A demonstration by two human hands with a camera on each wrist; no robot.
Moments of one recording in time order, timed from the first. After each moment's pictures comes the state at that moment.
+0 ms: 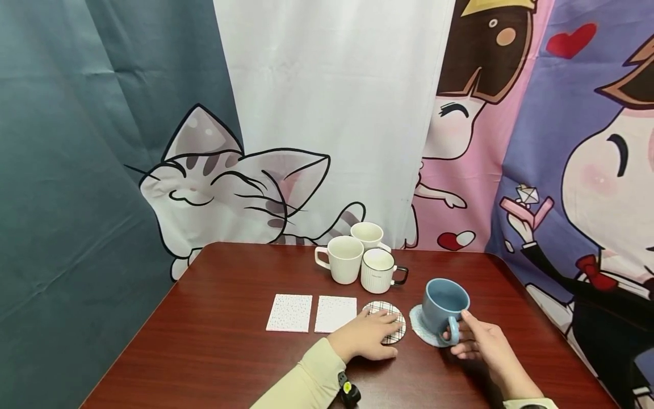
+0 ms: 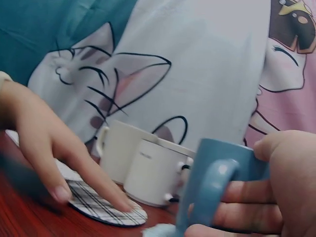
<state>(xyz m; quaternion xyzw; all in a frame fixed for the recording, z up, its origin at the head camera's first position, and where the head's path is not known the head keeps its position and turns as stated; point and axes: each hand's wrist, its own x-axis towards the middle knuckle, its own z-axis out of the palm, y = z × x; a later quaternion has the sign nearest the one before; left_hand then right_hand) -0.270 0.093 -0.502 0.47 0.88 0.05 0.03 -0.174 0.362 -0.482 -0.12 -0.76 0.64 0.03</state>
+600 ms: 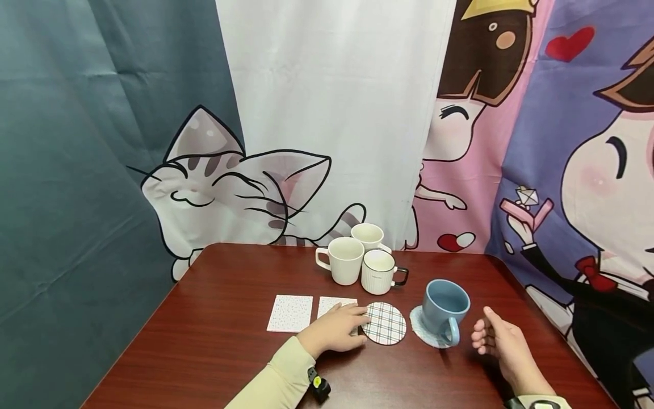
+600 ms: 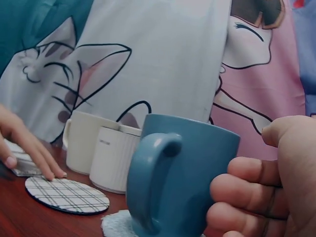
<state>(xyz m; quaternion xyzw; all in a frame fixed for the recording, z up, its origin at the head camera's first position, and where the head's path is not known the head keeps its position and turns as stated) -0.289 0.034 -0.502 0.45 0.89 0.10 0.00 -0.178 0.396 -0.491 -0.12 -0.70 0.69 0.11</state>
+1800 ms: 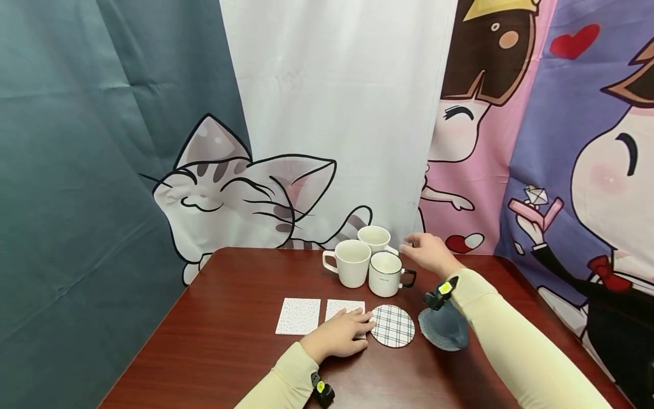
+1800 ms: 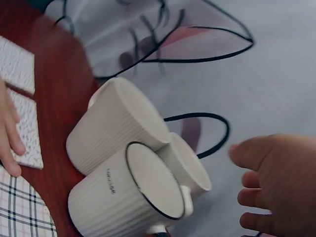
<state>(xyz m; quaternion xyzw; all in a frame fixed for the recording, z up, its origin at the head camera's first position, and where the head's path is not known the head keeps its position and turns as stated) -0.289 0.021 -0.513 0.45 0.89 0.10 0.01 -0.337 0.300 -0.378 0.08 -0.95 0.28 0.10</state>
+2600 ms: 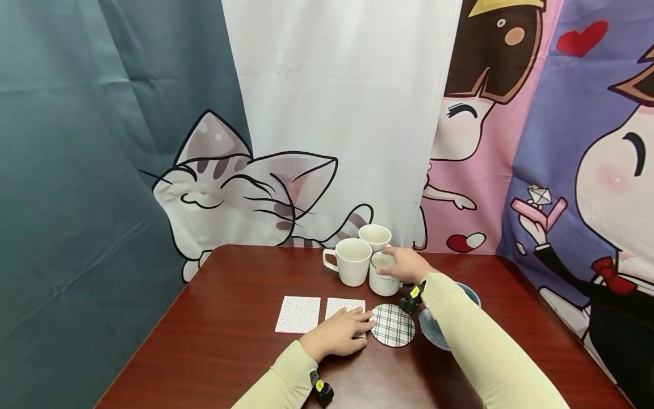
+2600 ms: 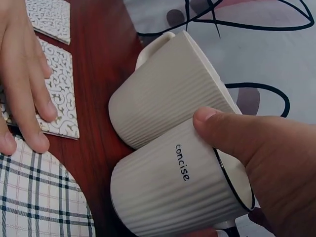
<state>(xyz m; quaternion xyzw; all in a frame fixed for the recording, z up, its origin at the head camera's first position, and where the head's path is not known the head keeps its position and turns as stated) -0.290 0.021 -0.512 0.46 0.88 0.10 0.01 -0.367 0.261 -0.419 0.11 -0.98 0.19 0.00</state>
